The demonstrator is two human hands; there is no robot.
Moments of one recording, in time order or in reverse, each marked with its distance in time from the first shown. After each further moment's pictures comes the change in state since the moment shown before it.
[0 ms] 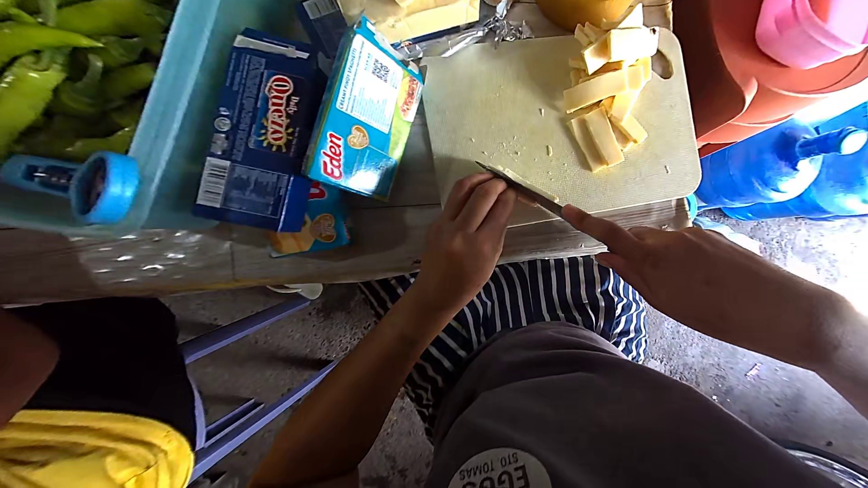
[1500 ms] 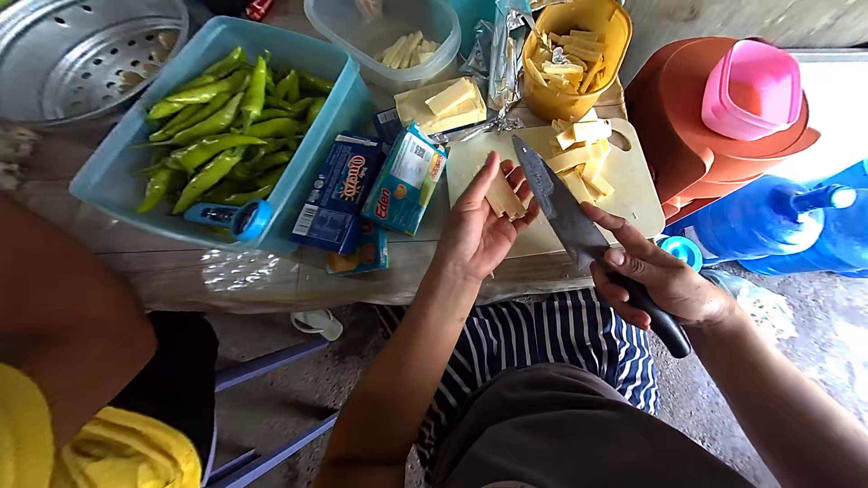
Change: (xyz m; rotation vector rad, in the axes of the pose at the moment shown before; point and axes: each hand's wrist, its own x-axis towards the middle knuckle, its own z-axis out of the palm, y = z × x) left_hand 0.083 0.025 -0.023 -1.703 0.090 -1.308; right_hand 0.002 0.037 0.034 1.718 -0.029 -0.052
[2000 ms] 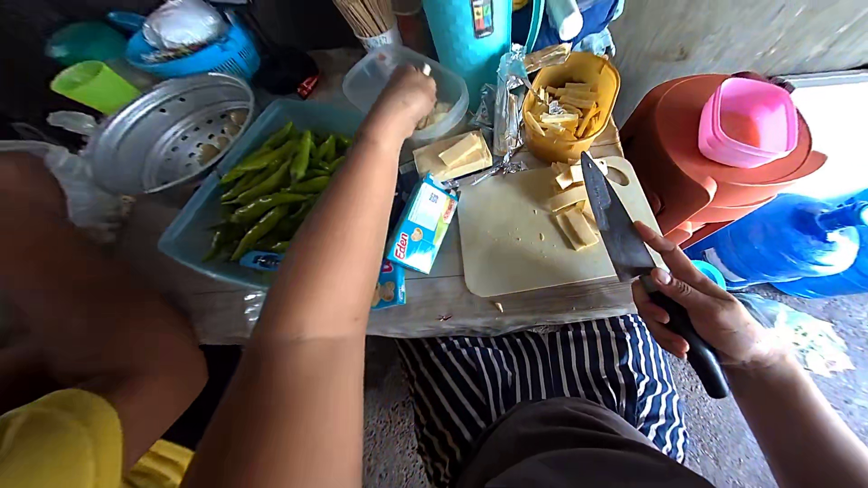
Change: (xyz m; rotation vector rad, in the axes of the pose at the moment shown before) left_hand 0.135 0.170 0.022 1.523 0.345 0.332; right_hand -0.024 0.001 -0.014 0.041 0.227 -0.143
